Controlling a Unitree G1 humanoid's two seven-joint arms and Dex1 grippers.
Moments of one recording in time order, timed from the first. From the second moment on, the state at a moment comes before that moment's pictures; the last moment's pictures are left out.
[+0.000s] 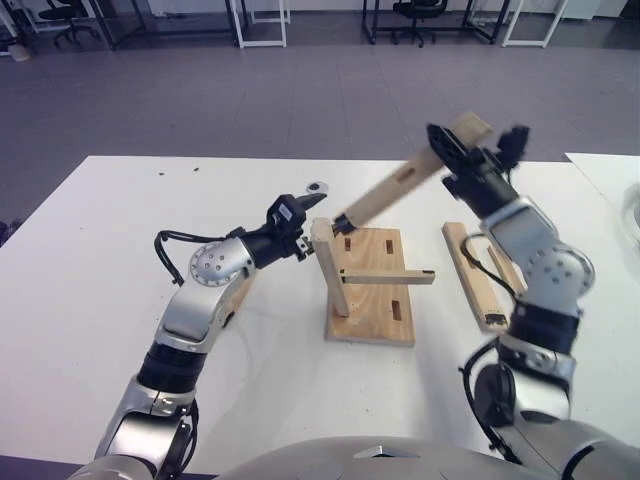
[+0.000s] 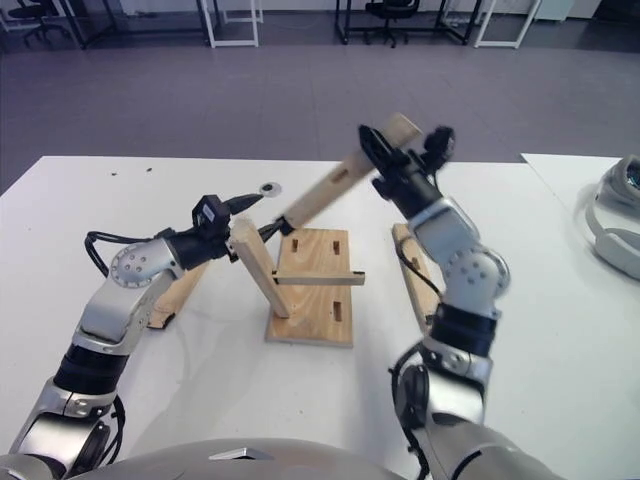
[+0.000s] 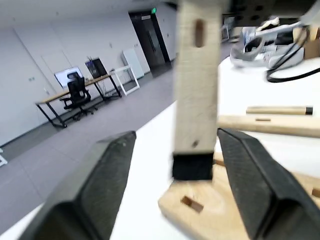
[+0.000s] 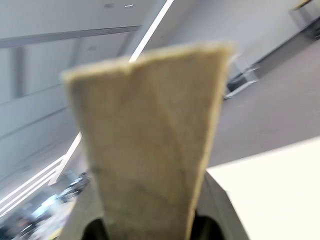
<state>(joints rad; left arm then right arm) -0.25 0.40 -0.17 -0.21 -0.22 0.21 -0.63 -0.38 -0.18 -0.49 -0.21 1.05 0.81 0.14</state>
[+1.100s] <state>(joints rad) 0.03 0.26 -0.23 -0.44 -0.15 0.43 -0.44 0.12 -0.38 -0.23 -0.68 0.80 0.57 -0.09</state>
